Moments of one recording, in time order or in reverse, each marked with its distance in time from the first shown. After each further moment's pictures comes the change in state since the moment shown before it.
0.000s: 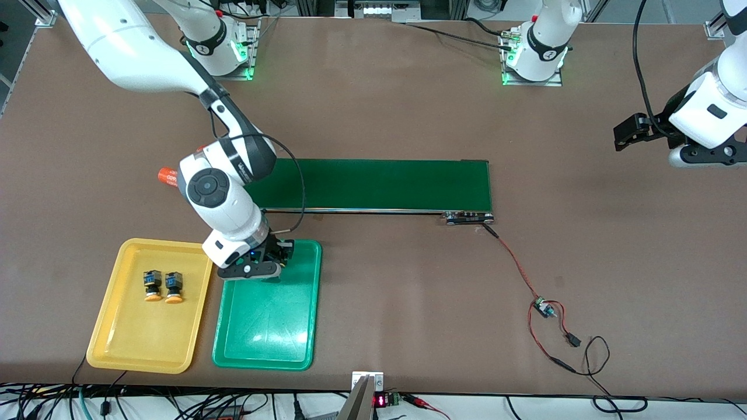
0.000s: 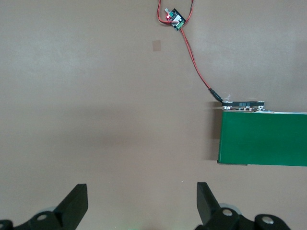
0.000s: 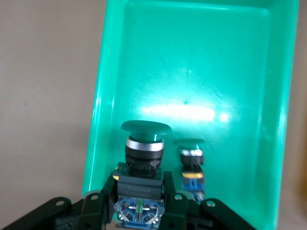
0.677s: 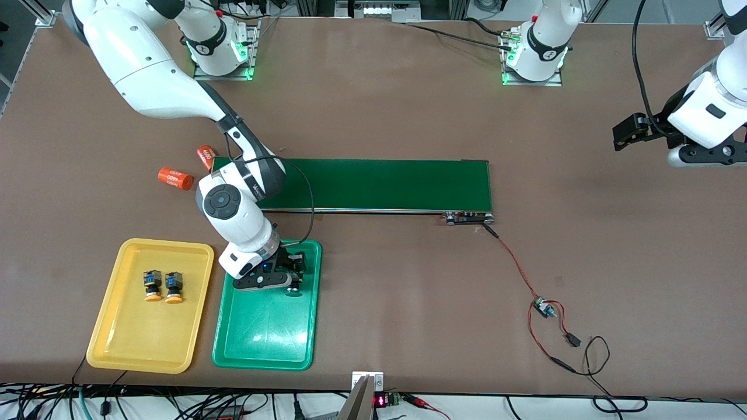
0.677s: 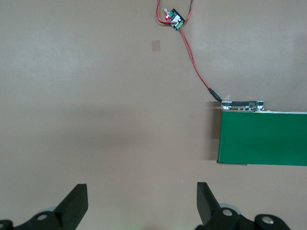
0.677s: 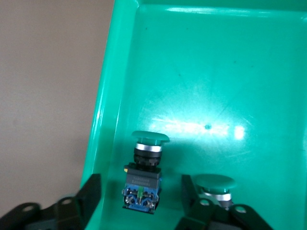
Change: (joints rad) left arm -0.001 0.000 -0.002 0.000 0.000 0.000 0.000; right arm 0.045 0.097 -0.062 0.030 0.000 0.155 -0.016
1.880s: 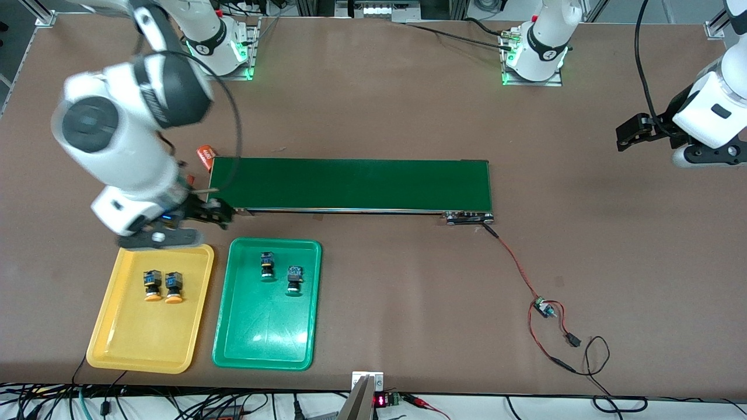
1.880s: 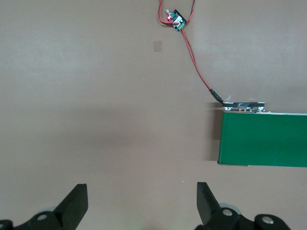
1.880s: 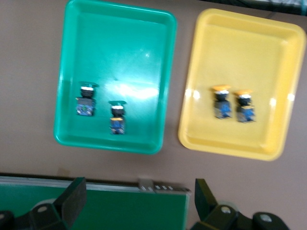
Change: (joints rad) left arm 0.008 0.000 -0.003 0.002 0.000 0.000 0.000; right arm -0.108 -0.489 -0.024 0.015 0.168 -0.701 -0.205
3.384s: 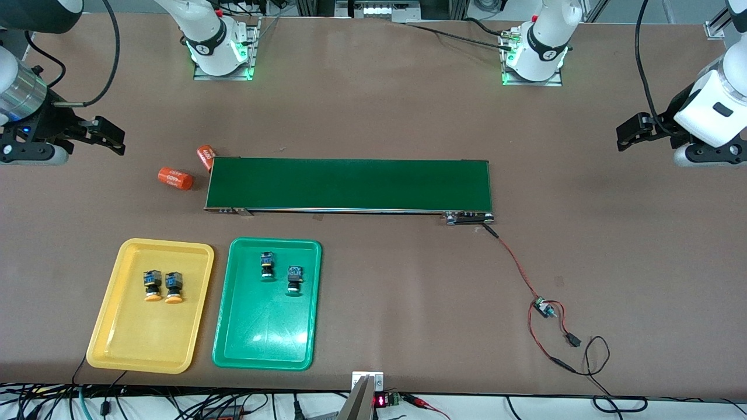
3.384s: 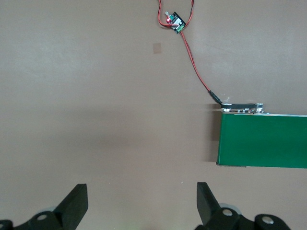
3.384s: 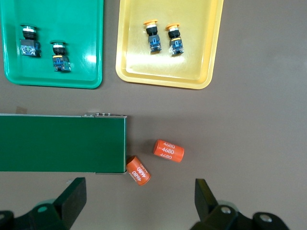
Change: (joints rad) left arm 0.002 0.000 0.001 0.007 -0.004 0.000 0.000; right arm -0.038 -0.379 -0.232 -0.282 0.150 -0.160 -0.247
